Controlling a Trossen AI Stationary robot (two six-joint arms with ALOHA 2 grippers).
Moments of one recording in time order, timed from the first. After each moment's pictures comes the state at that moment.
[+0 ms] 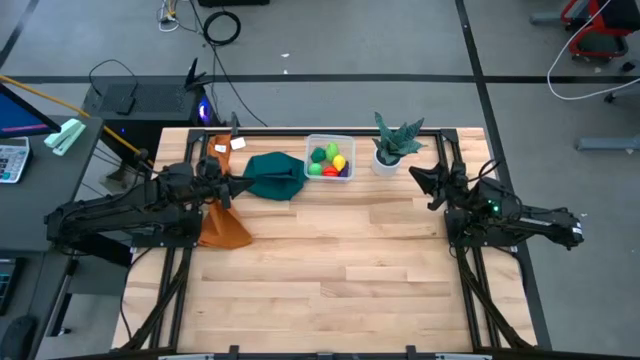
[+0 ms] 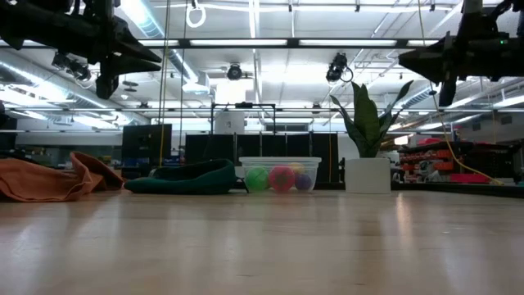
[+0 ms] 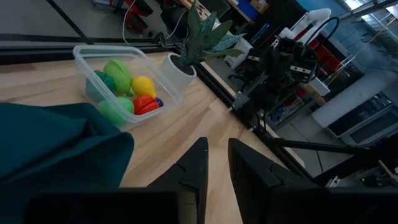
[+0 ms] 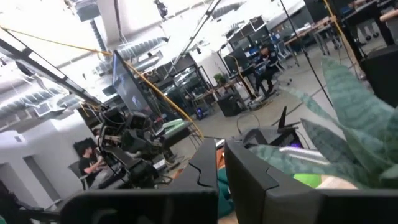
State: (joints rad) left arm 0.27 0.44 0.36 -0.09 -0.04 -0.70; right arm -0.20 0.02 0.05 0.22 0.26 0.46
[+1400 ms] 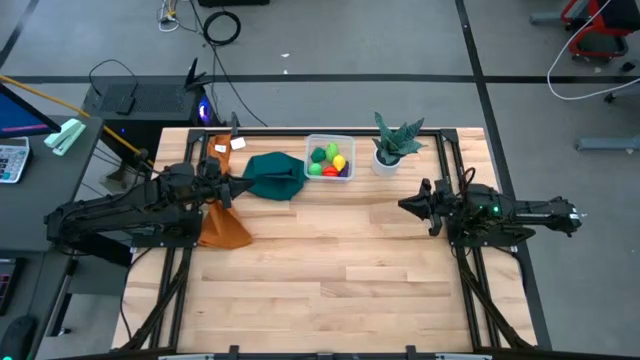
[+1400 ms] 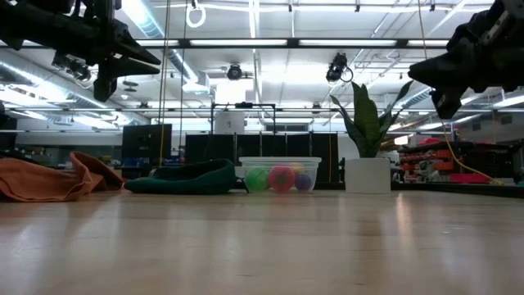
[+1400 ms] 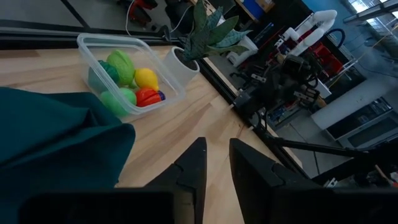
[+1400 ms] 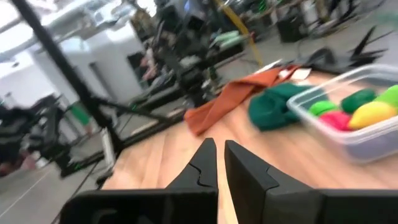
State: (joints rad) left arm 0.27 0.44 0.36 -0.11 -0.04 -0.75; right arm -0.03 0.02 0.04 0.01 0.05 0.44
